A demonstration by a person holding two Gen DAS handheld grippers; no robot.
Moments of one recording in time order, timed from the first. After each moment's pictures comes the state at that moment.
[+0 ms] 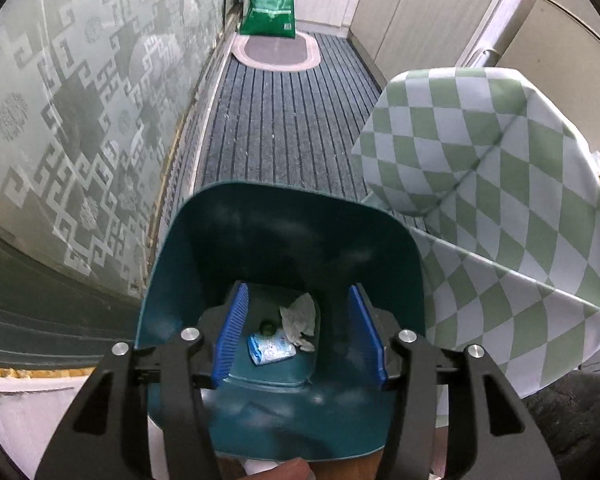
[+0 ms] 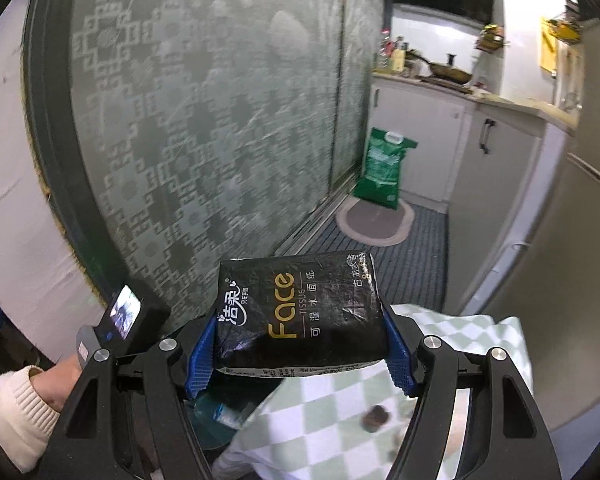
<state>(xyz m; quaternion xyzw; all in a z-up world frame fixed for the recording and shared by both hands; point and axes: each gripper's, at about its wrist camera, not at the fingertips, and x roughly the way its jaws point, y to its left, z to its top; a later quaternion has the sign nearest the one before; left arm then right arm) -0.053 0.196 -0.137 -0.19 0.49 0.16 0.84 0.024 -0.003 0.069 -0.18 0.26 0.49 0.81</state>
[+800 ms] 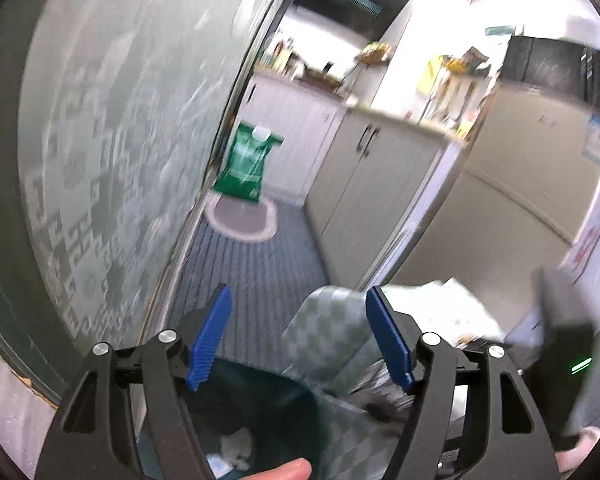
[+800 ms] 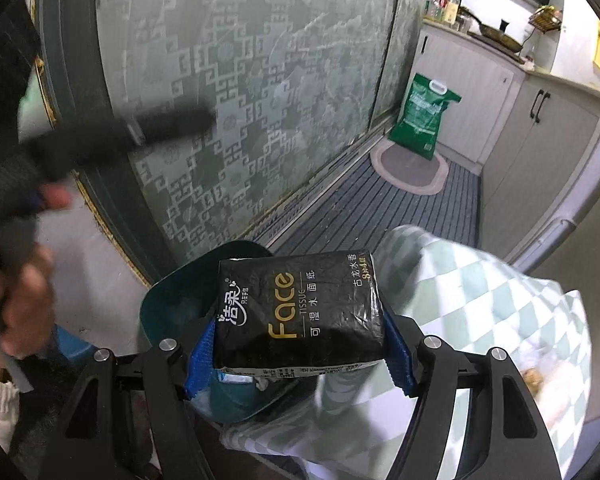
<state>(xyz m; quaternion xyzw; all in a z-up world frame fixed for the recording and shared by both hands) -0.111 0.188 0.022 -0.22 0.18 0.15 0.95 -0.012 0.055 -0.015 -0.26 0.33 0.50 0.75</state>
